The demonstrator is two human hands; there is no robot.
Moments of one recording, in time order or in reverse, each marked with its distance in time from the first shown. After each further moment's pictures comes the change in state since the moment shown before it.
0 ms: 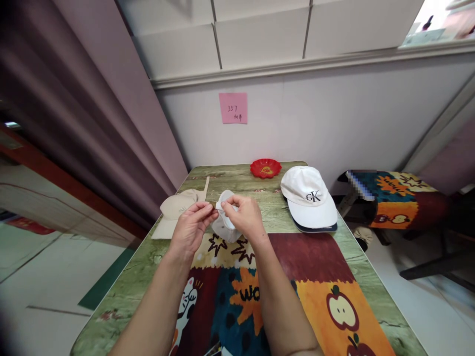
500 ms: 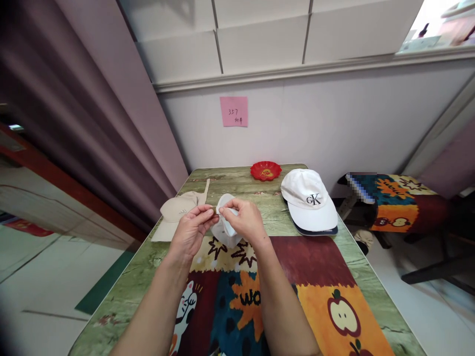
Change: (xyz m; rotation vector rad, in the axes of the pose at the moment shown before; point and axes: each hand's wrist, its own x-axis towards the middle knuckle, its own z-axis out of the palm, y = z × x) left_hand 0.001 0.000 -0.007 0.030 -0.026 -0.040; right_hand 0.000 0.003 -0.004 -0.057 -0.064 -0.044
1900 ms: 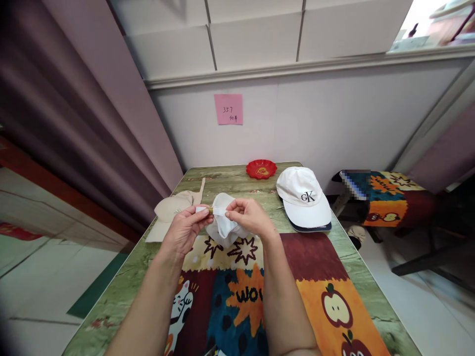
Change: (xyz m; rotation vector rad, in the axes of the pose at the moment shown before) left_hand 0.006 0.003 -0.005 0.099 -0.055 -0.057; right_hand -0.002 0.013 -0.028 0.338 -0.258 0.133
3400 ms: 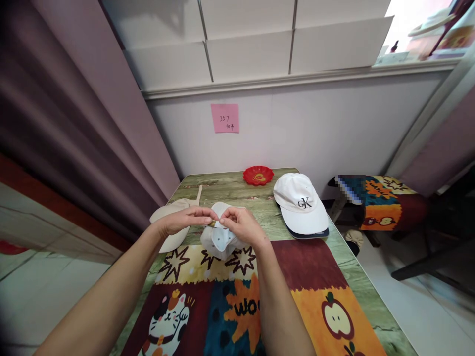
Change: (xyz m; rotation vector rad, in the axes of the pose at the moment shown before) left_hand 0.055 0.057 -0.008 0.840 -0.863 -0.121; right_hand 0.012 0.011 0.009 -0.126 0.016 -0.097
